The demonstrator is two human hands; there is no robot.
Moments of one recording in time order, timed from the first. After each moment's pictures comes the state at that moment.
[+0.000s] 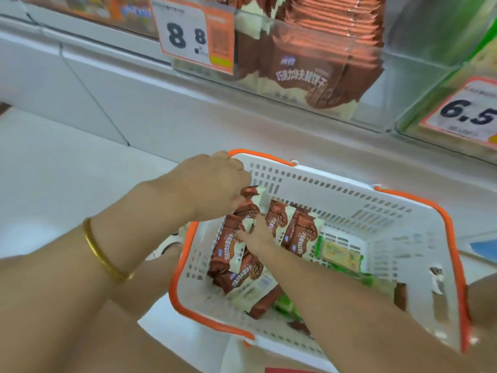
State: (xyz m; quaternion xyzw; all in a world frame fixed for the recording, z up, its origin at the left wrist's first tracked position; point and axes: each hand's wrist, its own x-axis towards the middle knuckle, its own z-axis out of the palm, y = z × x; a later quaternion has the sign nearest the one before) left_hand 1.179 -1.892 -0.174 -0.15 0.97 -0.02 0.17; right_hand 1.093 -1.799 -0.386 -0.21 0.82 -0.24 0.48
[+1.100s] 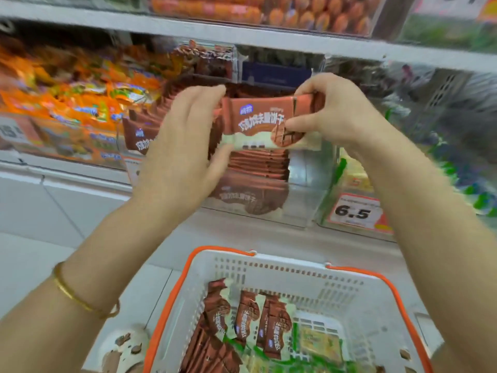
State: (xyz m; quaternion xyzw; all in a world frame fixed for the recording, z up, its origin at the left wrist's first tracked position) left_hand 1.120 -1.908 -0.043 -0.19 0.90 0.08 -0.39; right_hand 0.932 -1.809 0.010 -0.47 0.79 -0.39 0.02
